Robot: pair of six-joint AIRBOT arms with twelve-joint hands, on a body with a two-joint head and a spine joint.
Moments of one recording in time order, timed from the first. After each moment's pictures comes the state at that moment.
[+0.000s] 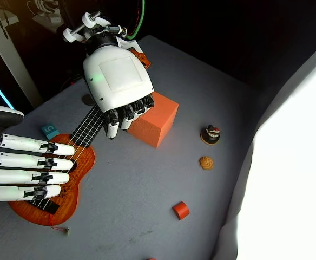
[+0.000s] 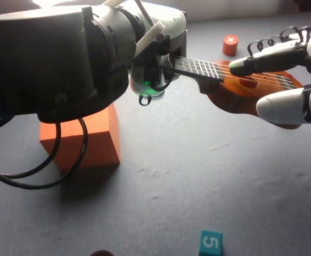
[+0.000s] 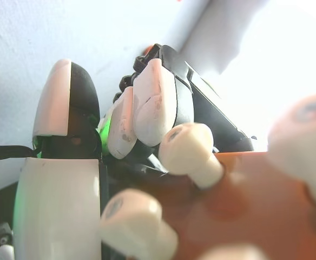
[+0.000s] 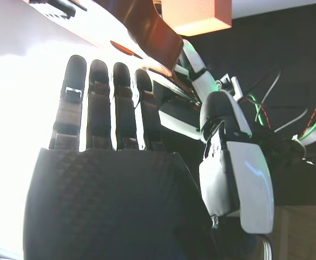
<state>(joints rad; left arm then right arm) 0.18 -1.22 0.90 1.19 0.72 -0.33 -0.25 -0.63 0.74 -0.57 0.09 -0.04</state>
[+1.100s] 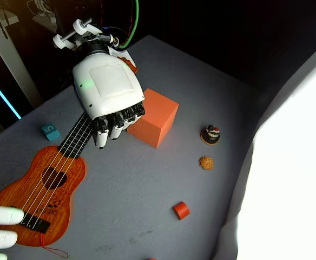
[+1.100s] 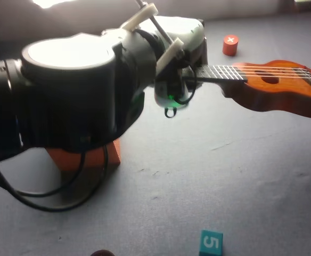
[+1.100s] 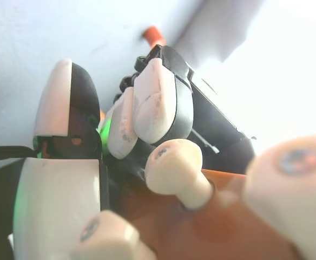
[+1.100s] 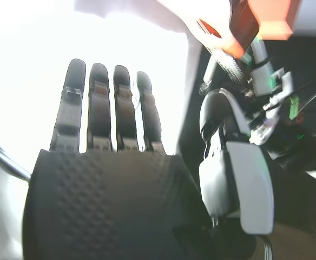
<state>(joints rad) 0.26 -1.26 0.87 1.39 0.73 -0.65 -0.24 -0.51 0.84 -0.54 0.27 -0.28</state>
